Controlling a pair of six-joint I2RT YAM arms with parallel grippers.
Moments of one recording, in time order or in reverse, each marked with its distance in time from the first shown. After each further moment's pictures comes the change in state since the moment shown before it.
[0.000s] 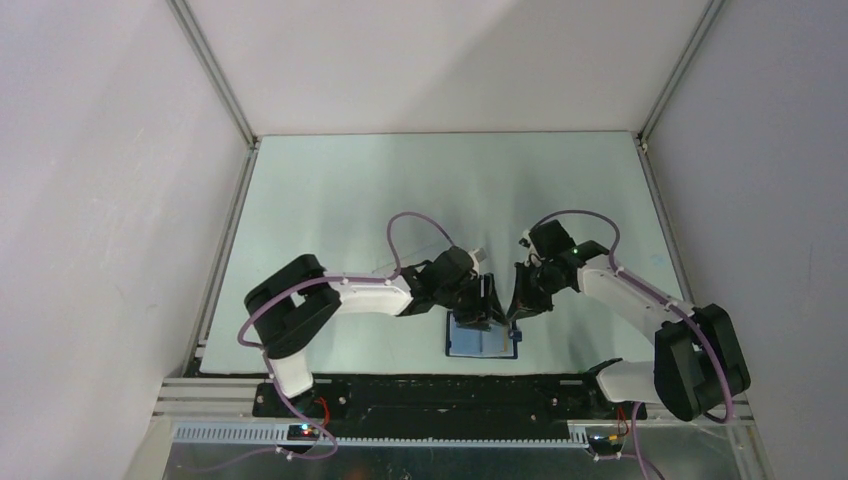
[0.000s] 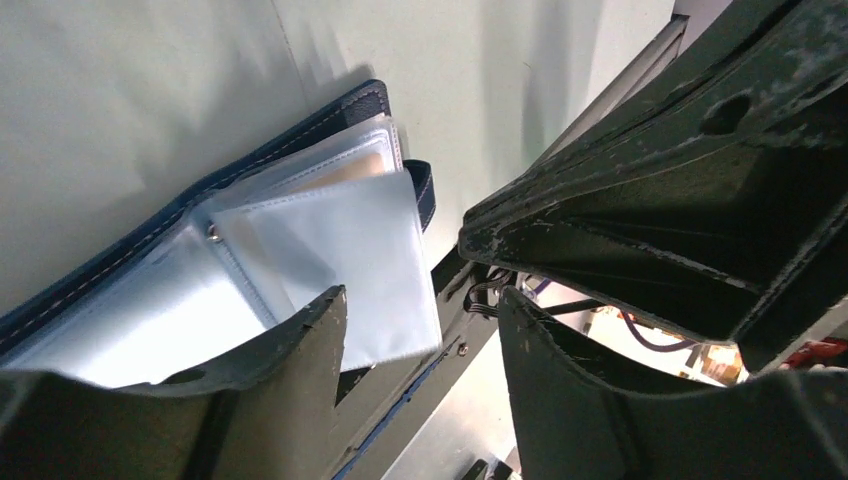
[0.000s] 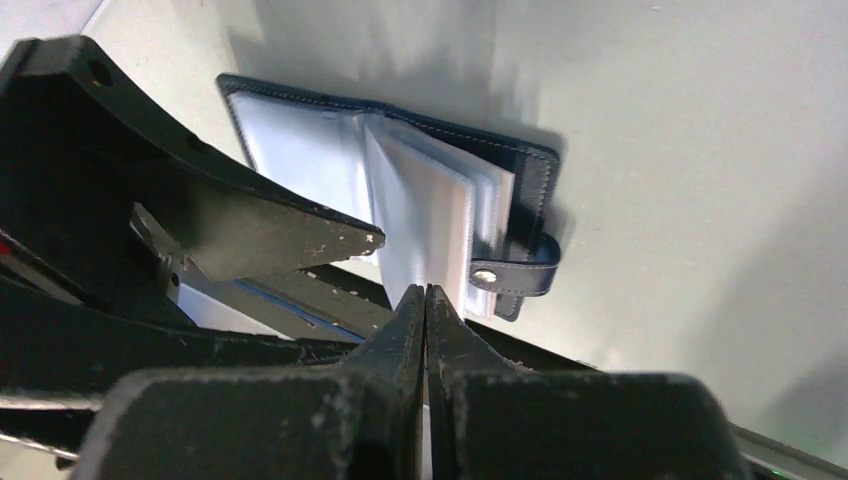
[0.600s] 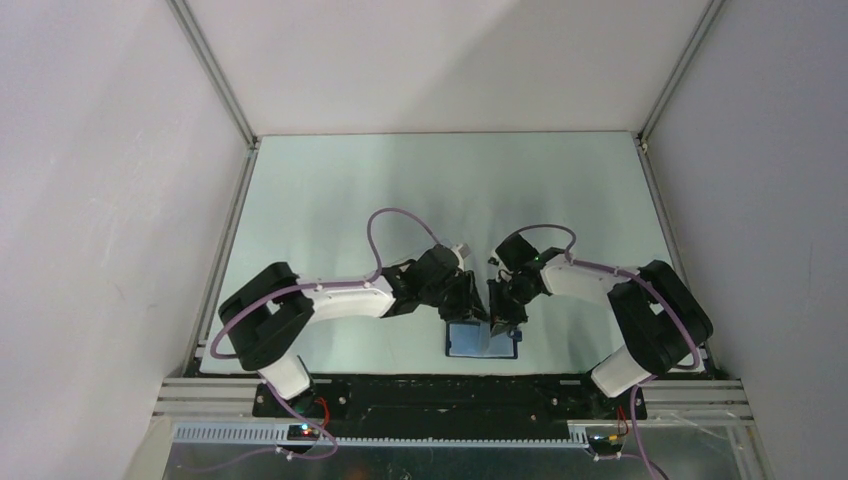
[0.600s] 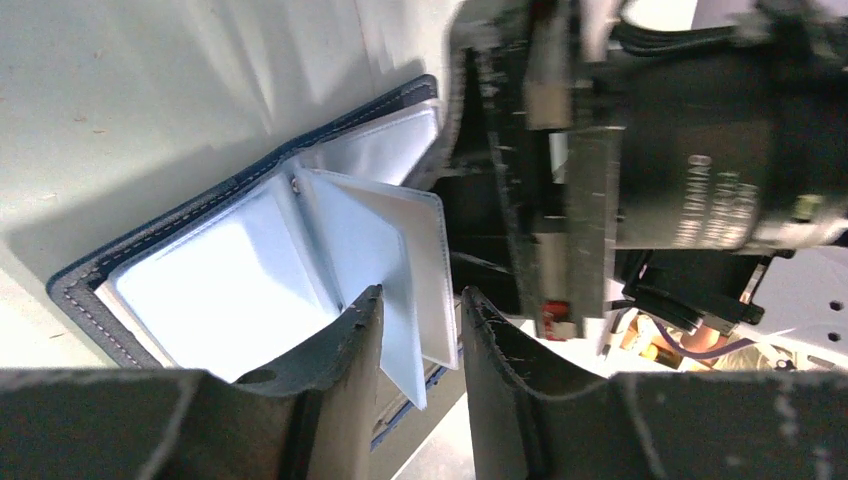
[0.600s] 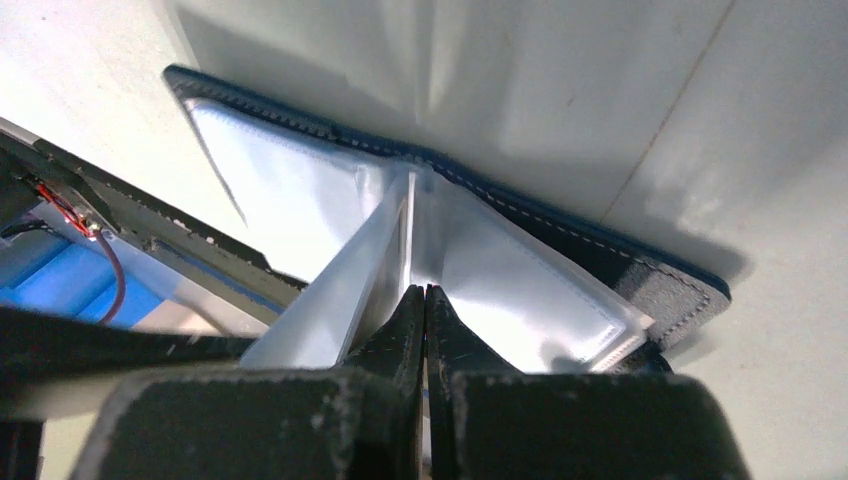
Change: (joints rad) left arm 0.026 -0.127 -0.064 -0.069 -0.068 0.033; right arm 0.149 0.261 -0.023 0.189 -0.072 0.051
